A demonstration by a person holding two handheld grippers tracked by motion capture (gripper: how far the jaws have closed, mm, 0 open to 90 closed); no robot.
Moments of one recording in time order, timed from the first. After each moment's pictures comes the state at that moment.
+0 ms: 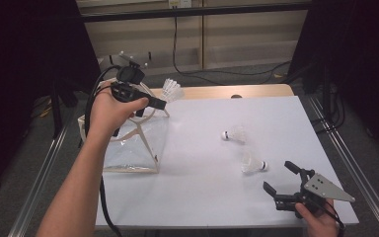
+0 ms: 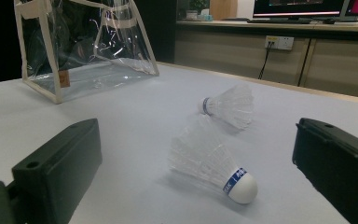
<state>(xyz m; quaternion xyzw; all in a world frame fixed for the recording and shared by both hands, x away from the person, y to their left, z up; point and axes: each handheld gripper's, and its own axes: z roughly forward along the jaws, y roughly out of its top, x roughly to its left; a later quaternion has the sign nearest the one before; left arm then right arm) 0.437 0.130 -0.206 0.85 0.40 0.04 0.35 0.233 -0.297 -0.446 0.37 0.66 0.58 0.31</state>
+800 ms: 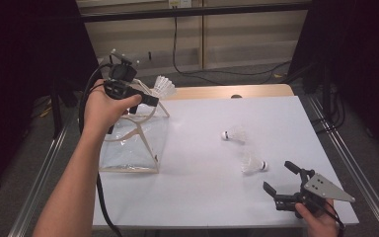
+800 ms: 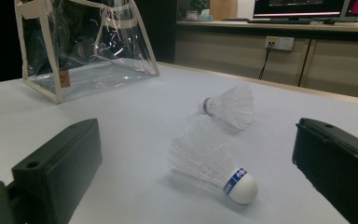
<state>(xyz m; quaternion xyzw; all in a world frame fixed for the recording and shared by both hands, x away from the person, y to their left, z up) 0.446 0.146 -0.205 0.84 0.41 0.05 0.35 0.232 -0.297 -0.445 0.37 0.66 0.58 0.31</state>
